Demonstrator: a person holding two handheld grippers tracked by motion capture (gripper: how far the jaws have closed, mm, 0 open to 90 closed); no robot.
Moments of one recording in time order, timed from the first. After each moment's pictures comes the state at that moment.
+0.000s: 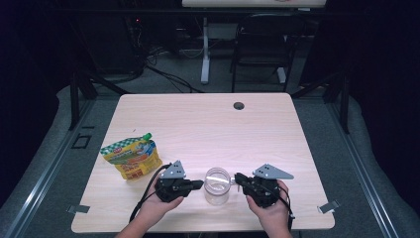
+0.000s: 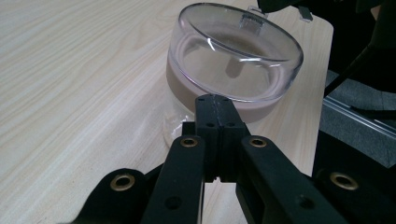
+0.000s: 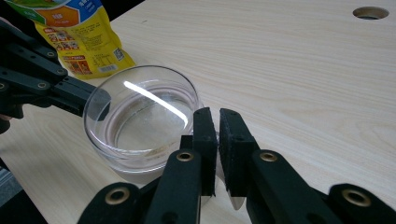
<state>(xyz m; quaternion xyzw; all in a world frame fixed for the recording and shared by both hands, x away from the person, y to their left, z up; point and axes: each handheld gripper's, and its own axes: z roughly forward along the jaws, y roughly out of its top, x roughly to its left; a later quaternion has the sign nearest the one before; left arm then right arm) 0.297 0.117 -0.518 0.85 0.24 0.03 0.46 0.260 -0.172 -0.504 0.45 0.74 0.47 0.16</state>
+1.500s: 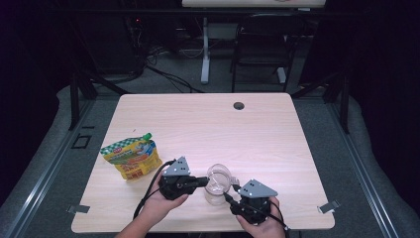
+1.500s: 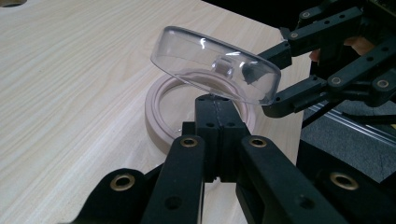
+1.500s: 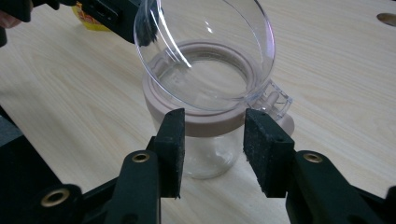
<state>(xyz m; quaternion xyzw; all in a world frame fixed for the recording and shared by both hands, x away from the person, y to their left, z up) 0.294 0.102 -0.495 0.85 0.22 0.03 0.48 0.228 -0.144 -0.513 0.39 0.80 0.42 0.20</state>
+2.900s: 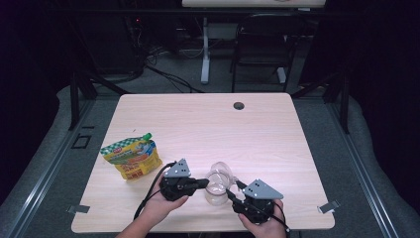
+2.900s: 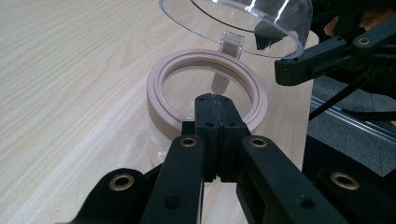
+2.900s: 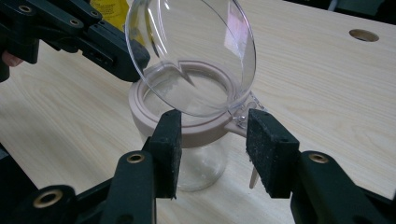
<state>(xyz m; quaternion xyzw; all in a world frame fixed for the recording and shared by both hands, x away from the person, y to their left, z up) 0.297 0.103 -0.510 0.85 0.22 0.02 0.47 0.226 -0.151 -0.512 0.40 0.77 0.44 0.23</state>
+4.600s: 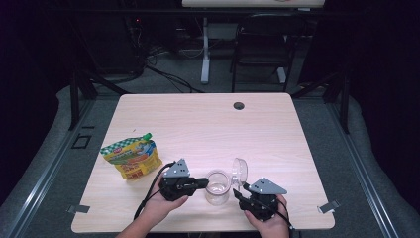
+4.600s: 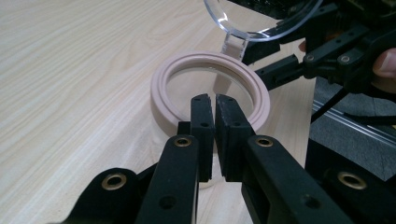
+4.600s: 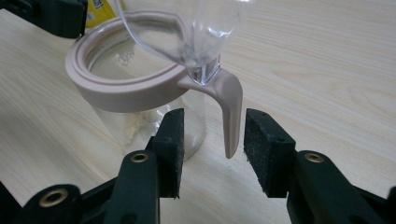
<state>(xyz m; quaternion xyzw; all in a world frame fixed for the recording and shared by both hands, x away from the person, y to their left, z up) 0.298 0.107 -0.510 0.85 0.23 0.03 0.48 0.242 -0.171 -0.539 0.43 0.77 0.42 0.20</state>
